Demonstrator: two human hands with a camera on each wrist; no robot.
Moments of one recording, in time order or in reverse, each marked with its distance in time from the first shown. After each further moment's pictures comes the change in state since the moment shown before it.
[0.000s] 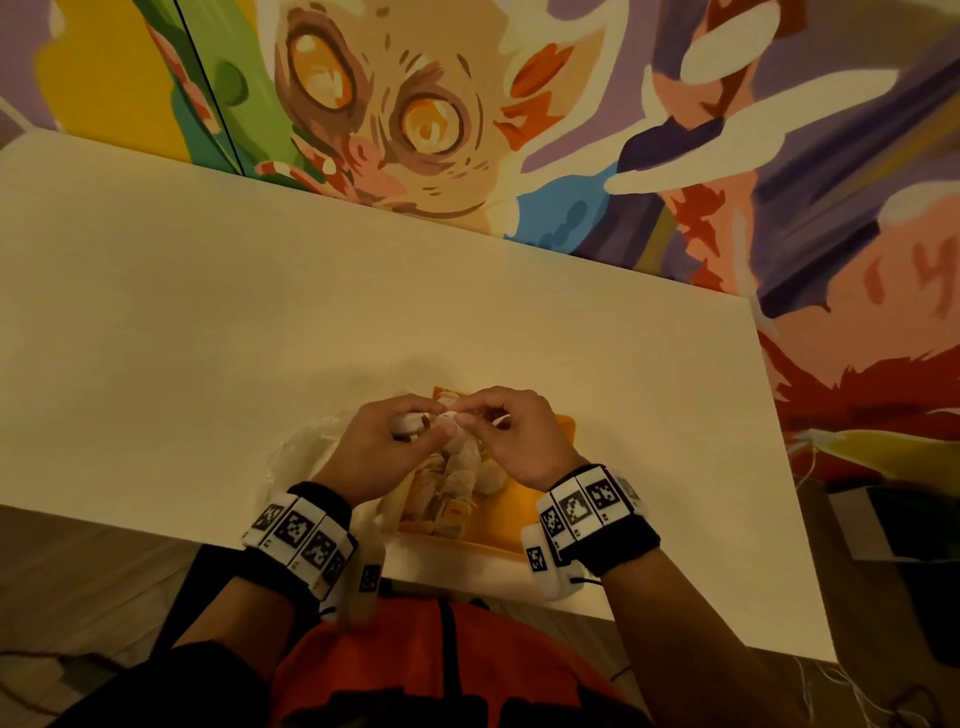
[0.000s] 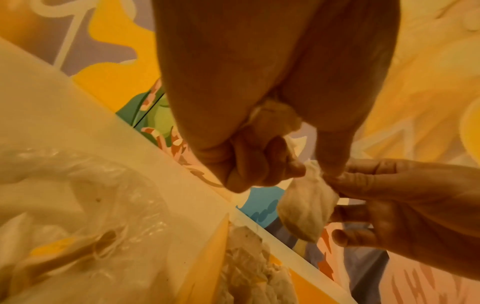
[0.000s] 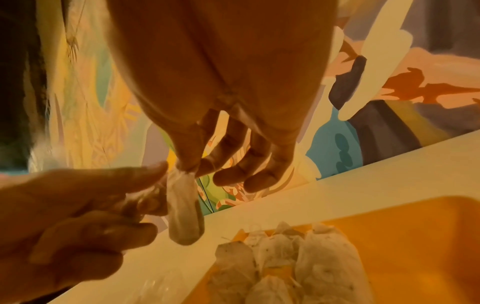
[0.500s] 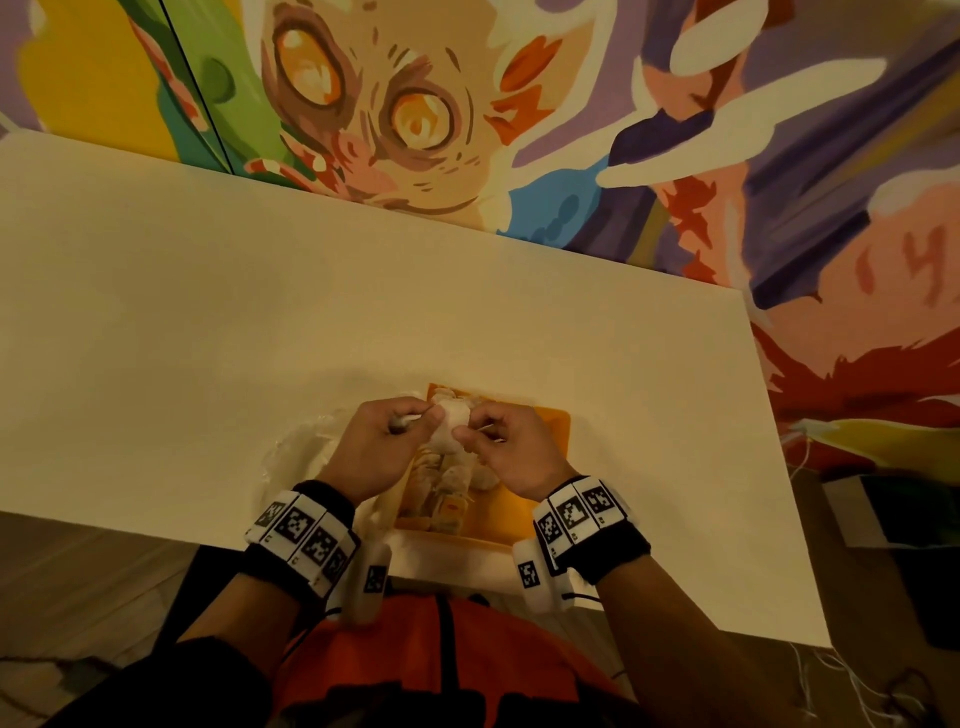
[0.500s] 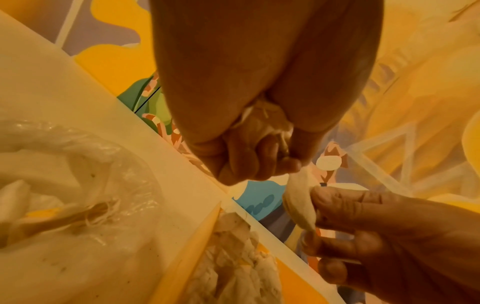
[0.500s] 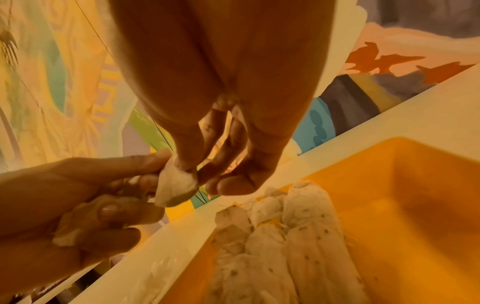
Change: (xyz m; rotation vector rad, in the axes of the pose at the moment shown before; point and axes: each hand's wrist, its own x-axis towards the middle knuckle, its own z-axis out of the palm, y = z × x) left_hand 0.004 -0.006 0.009 -0.073 0.020 -0.019; right_hand -0.010 0.020 0.012 0.082 0.007 0.168
